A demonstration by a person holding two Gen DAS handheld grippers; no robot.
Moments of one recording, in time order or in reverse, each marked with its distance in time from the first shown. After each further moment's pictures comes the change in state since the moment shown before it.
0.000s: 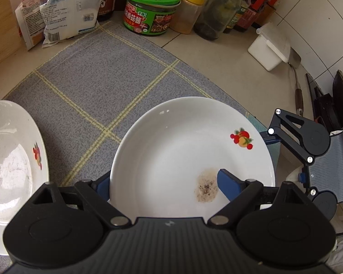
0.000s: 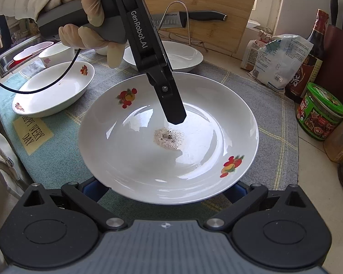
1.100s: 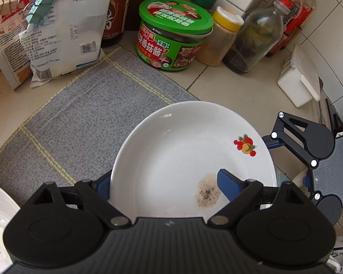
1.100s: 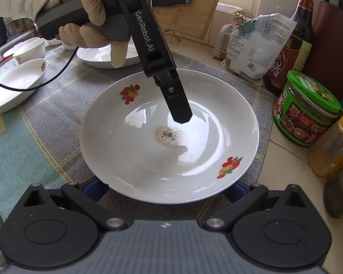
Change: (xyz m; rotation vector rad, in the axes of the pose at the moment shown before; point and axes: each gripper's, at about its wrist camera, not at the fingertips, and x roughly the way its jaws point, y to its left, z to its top) left arm 0.051 0.025 0.079 -0.024 -0.032 0.033; right arm 0.037 -0.100 0.005 -0.017 0.039 0.030
